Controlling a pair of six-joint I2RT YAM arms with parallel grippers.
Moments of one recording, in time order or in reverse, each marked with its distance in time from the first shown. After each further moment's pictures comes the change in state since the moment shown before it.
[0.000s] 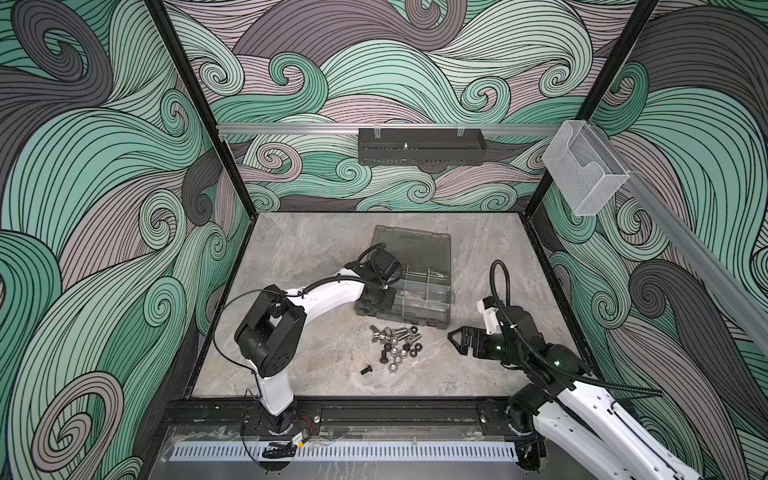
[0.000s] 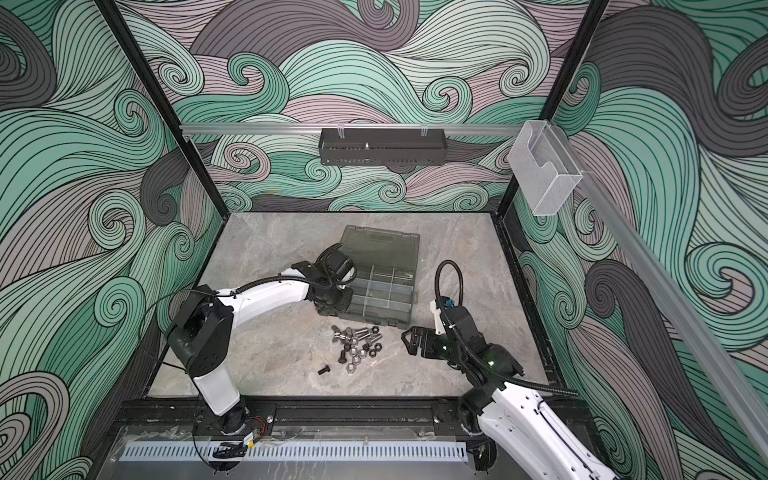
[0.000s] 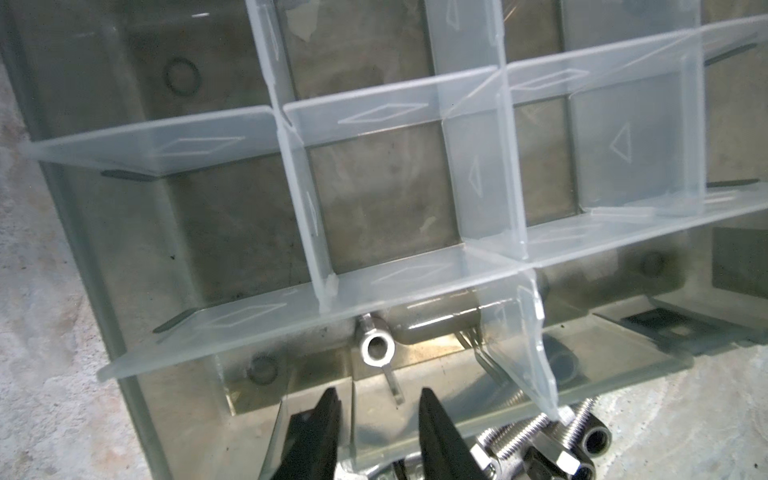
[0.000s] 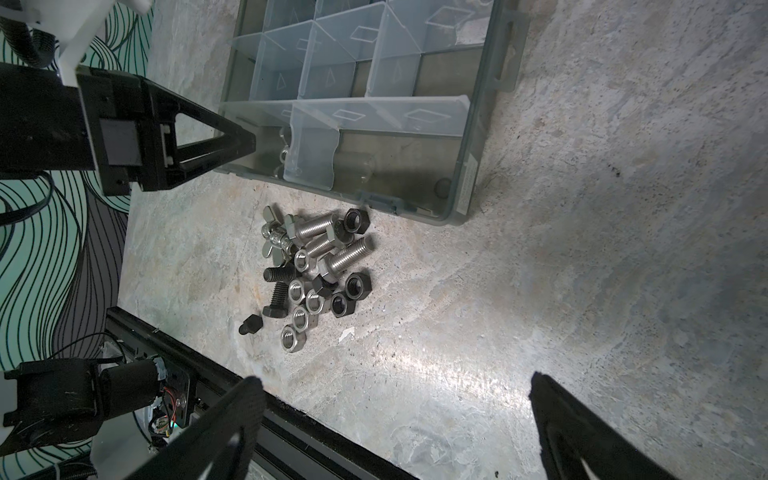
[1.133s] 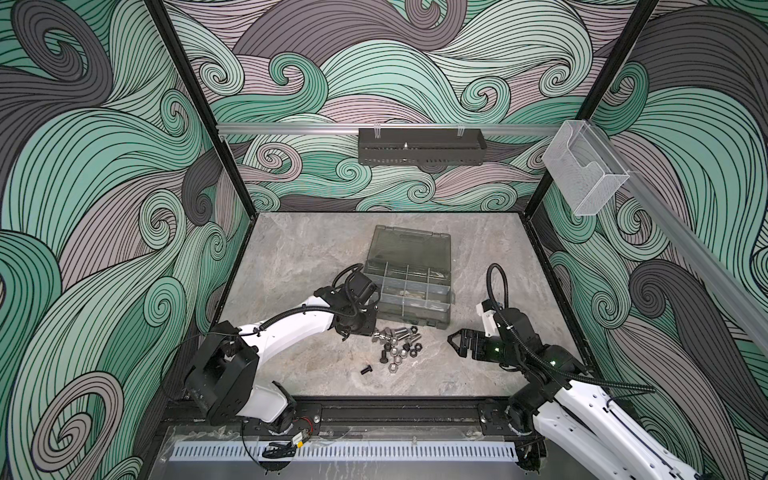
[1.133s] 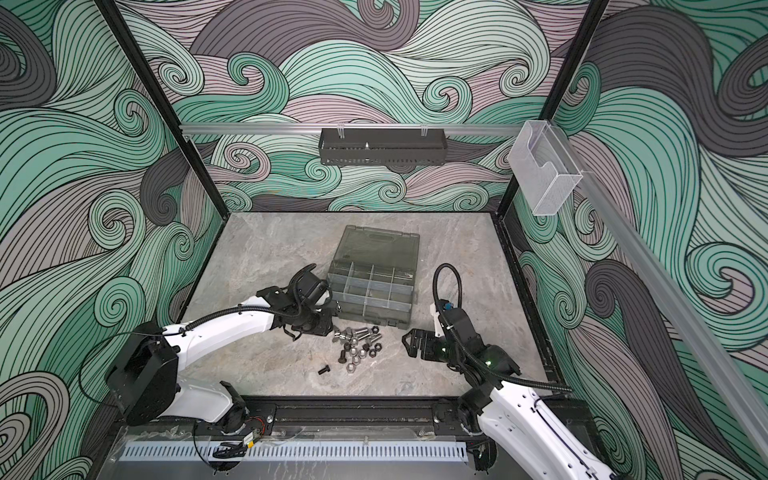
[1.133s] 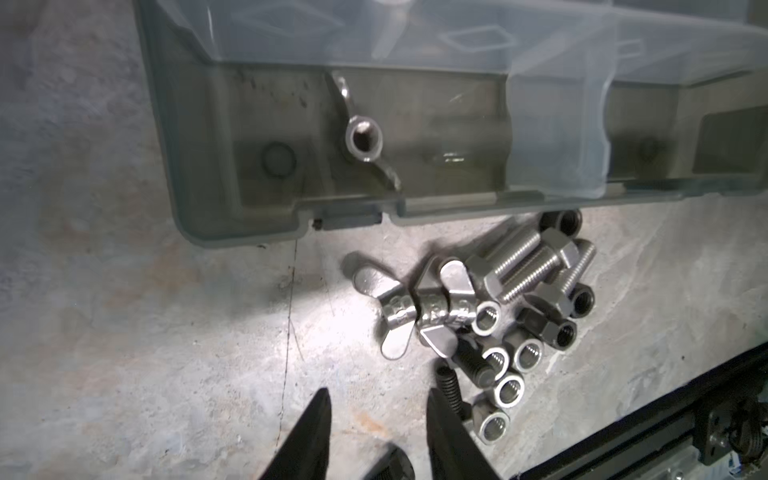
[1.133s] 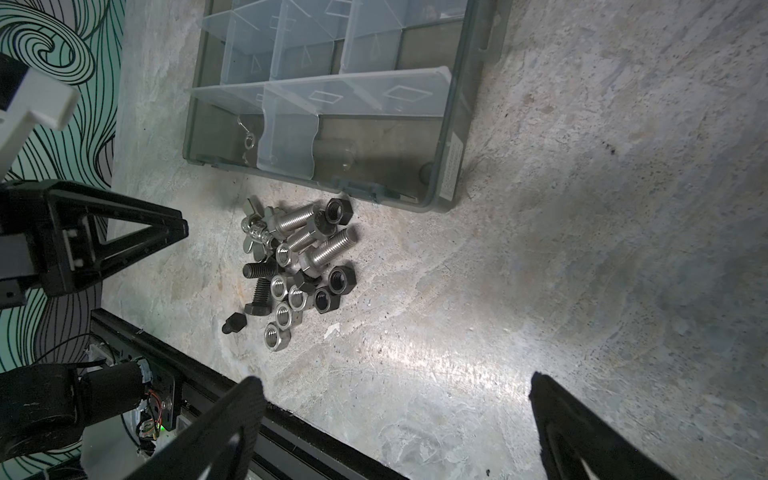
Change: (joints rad) left arm 0.000 -0.351 -0.377 0.021 0.122 -0.205; right arm 0.000 0.006 -0.040 0.011 0.004 0.008
